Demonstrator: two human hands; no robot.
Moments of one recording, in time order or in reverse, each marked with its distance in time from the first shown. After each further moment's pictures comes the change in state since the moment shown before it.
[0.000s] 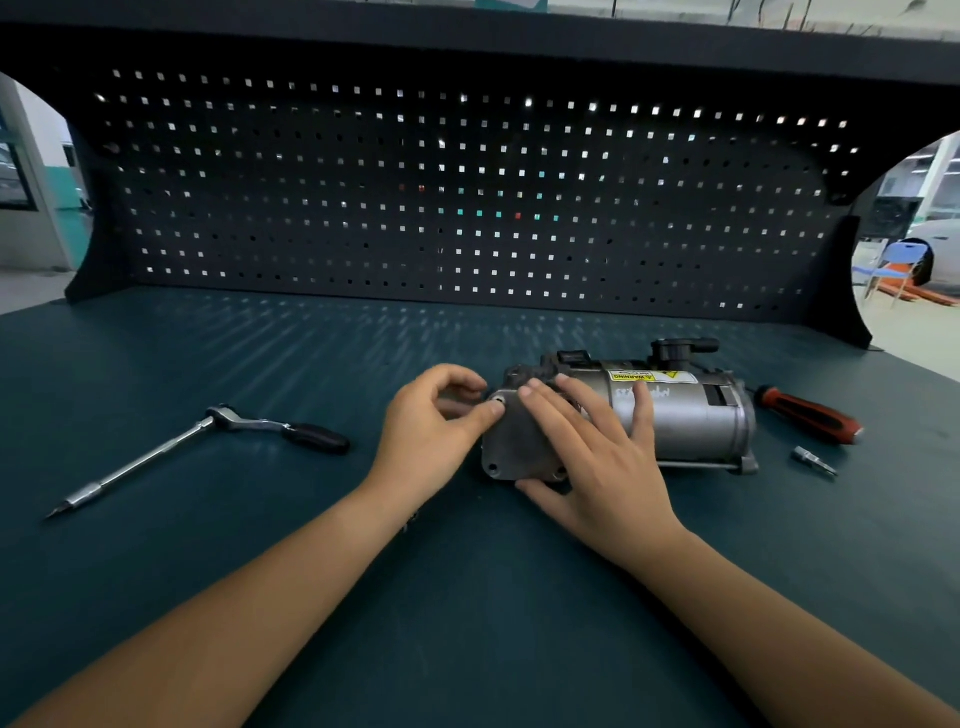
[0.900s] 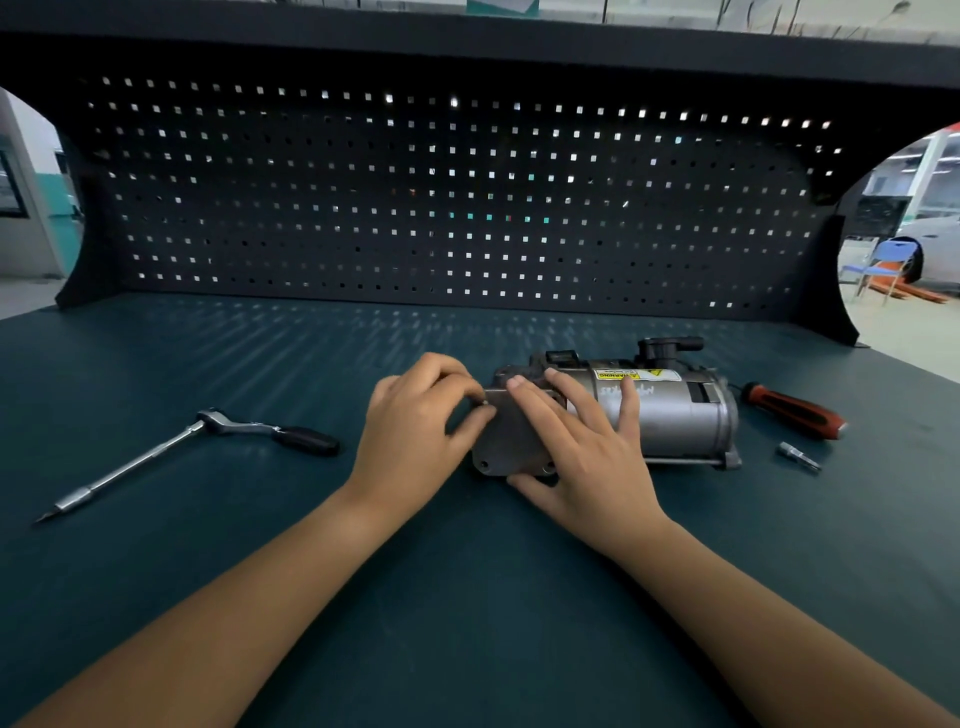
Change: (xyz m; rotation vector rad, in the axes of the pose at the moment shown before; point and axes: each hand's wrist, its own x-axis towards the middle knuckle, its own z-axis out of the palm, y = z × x) left_hand -0.005 0.004 -0.006 0.608 0.031 0.532; right_hand 0.001 0.004 0.003 0.018 -0.029 0.043
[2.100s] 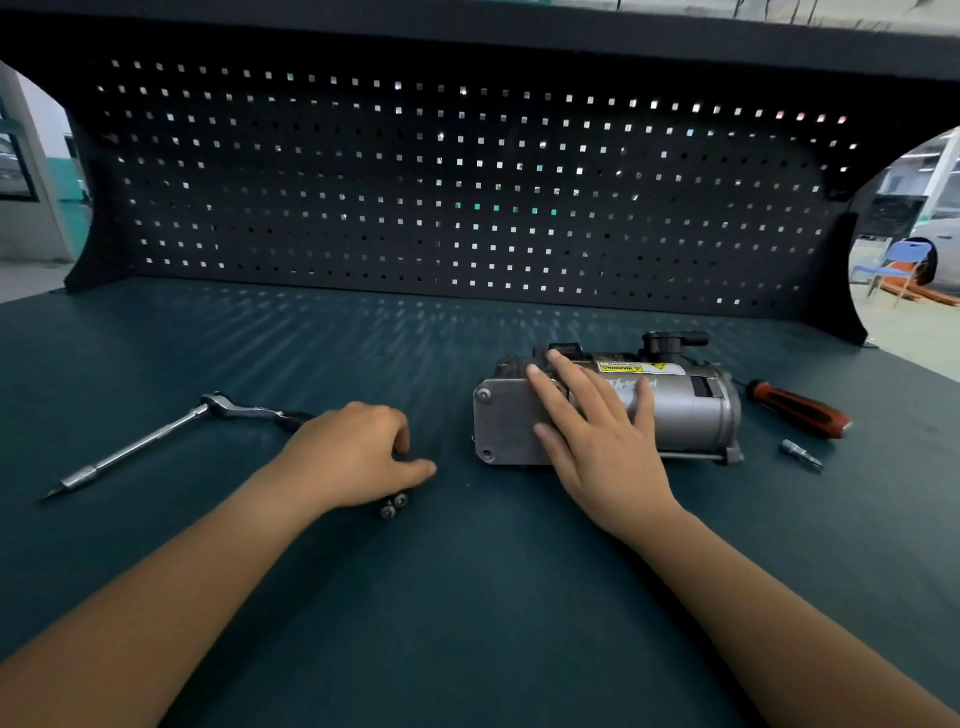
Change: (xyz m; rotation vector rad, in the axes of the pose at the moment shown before) left_hand -0.005 -0.034 -0.028 0.380 -0.719 -0.325; right_hand -0.001 0.005 -0.006 0.113 -0.133 0.151
